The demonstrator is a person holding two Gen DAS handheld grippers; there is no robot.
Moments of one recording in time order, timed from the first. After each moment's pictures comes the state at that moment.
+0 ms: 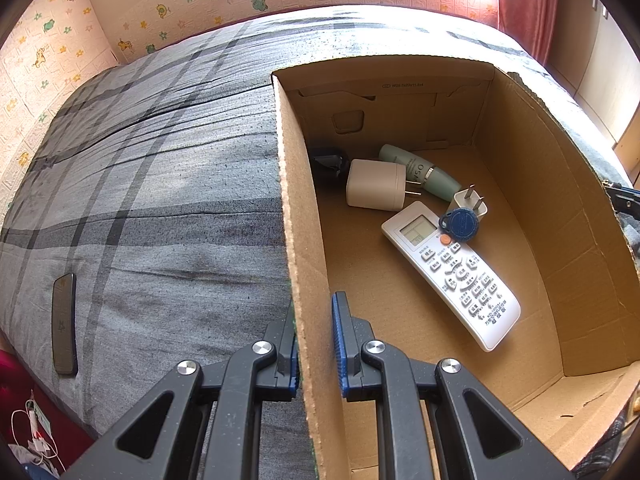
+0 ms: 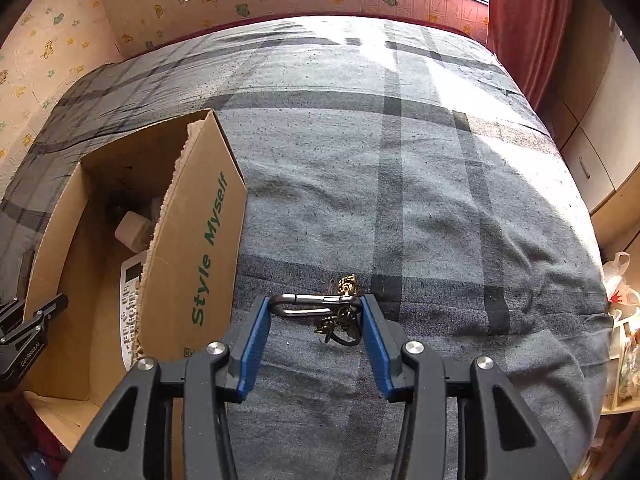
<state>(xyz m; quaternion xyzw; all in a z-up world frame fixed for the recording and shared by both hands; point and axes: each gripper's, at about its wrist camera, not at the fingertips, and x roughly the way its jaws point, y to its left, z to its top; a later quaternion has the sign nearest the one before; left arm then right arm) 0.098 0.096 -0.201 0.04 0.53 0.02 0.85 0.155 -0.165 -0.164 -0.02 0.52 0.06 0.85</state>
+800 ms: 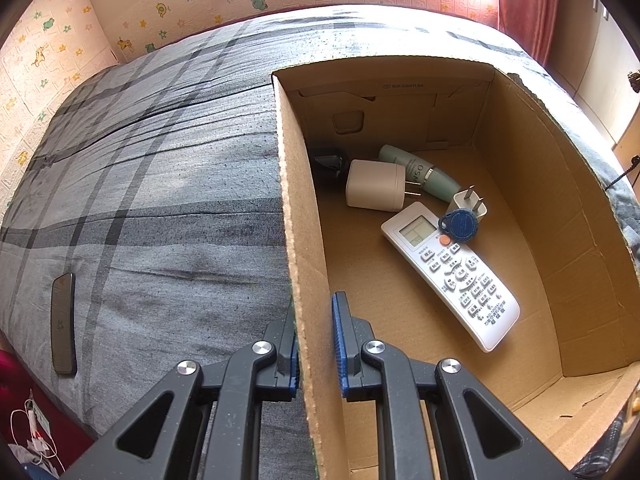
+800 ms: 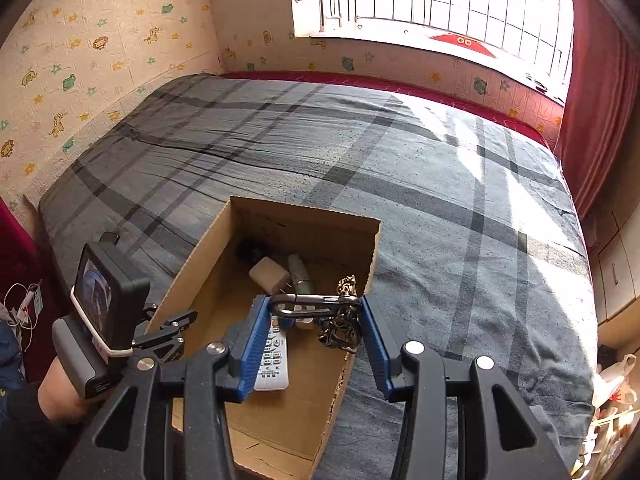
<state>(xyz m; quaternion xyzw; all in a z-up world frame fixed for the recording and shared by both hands) 0.098 0.096 -0.201 0.04 0.53 0.02 0.85 0.118 -0.063 -0.058 -0.08 0.43 0.21 0.87</state>
